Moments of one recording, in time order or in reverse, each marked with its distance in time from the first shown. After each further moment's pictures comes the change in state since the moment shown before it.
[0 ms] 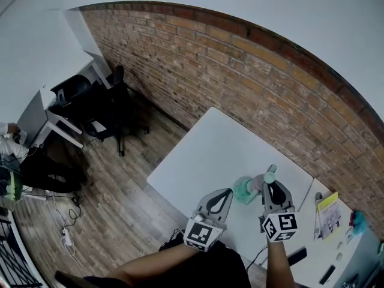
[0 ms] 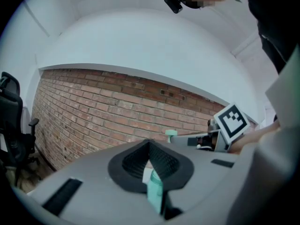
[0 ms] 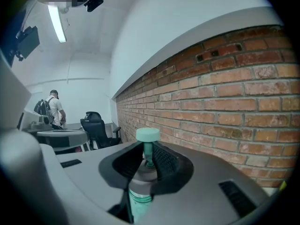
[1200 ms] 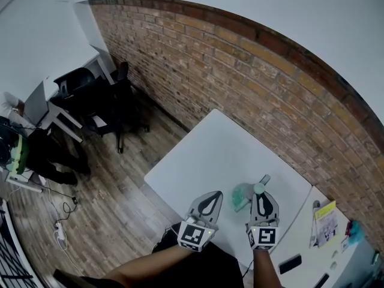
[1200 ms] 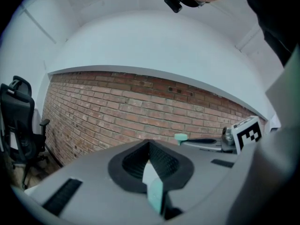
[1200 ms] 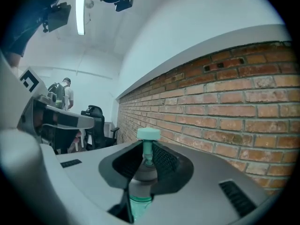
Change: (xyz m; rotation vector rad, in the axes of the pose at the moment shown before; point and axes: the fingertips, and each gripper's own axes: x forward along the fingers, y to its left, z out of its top) left arm -0.015 0.027 -0.032 0.000 -0.007 0.100; right arm 0.000 0.026 -0.043 -0.168 -0.123 -0.037
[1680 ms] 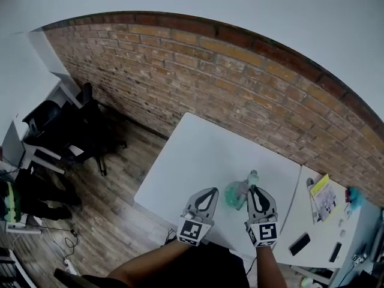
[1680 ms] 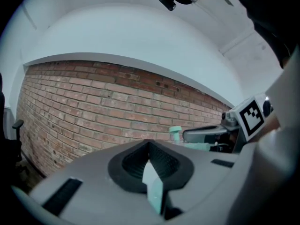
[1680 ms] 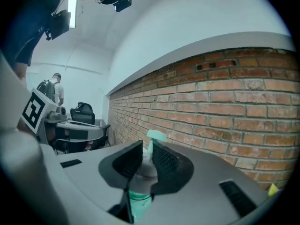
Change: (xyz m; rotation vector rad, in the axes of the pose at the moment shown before) left arm 0.047 0.008 -0.018 0.086 0.017 -0.245; right arm 0.000 -0.007 -0.001 0.033 0.126 -0.104
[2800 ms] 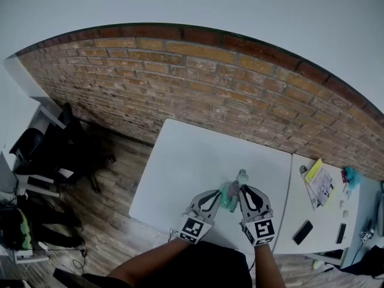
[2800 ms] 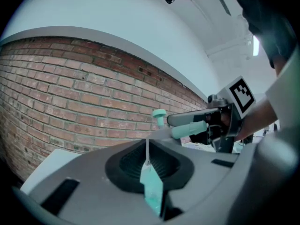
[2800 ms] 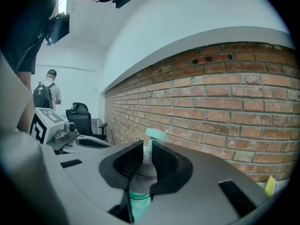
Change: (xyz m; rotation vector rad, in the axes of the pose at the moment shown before) left arm 0.044 -0.041 -0.037 0.020 0.088 -0.293; right arm 0.006 -0.010 -0.003 0.056 0.027 -0.036
